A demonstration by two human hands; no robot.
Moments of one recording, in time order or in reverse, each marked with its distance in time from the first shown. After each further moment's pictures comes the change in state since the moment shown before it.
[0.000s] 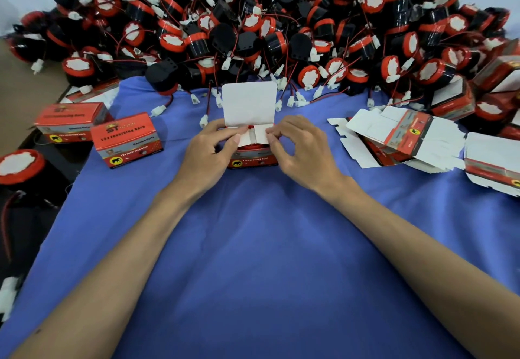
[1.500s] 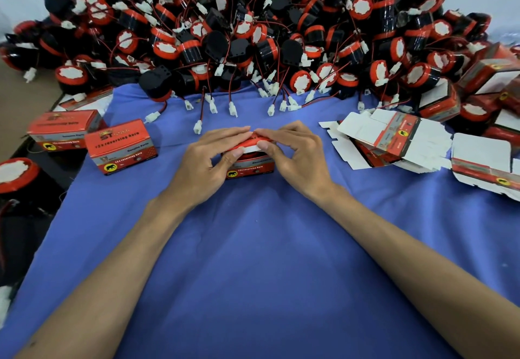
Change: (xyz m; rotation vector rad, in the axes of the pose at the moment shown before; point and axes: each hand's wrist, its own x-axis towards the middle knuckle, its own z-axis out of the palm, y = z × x) left_hand -0.008 0.007 -0.003 0.088 -0.062 0.253; right_hand -0.004 -0.004 -0.004 0.180 0.070 0.150
